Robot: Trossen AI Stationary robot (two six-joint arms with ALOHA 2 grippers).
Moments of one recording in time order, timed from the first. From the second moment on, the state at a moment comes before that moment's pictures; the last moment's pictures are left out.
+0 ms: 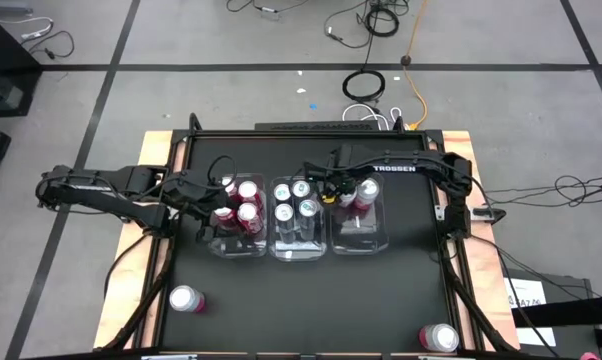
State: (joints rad) left arm -0.06 0.88 0.92 -0.78 0.12 -0.18; right arm -0.20 1.94 1.64 -1.28 0.16 0.67
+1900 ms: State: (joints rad) left arm -0.06 0.88 0.92 -0.76 0.13 -0.26; right arm 0.04 1.46 1.63 -1.57 0.22 1.13
